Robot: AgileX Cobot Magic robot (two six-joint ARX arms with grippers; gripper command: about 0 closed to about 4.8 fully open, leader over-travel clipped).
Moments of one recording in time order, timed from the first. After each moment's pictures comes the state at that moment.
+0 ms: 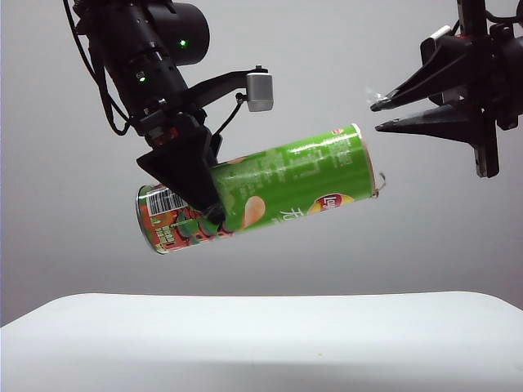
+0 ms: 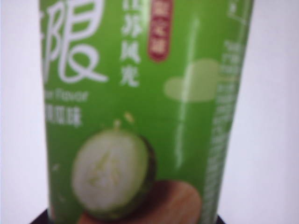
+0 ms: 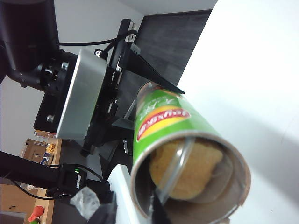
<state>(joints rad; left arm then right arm) -0.54 1.74 1.34 -0.77 0.37 0.97 0.09 1.38 0.76 -0.03 -1.18 0.42</state>
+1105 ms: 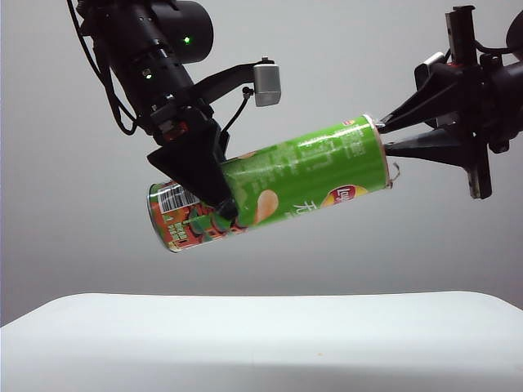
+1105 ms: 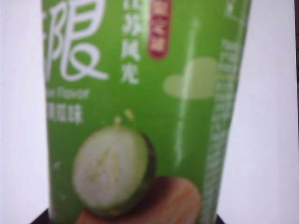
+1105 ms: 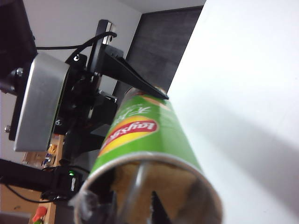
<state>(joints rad) -0.55 1.74 1.34 -0.74 0.42 0.95 0.11 1.46 0.76 0.03 -1.18 0.43</state>
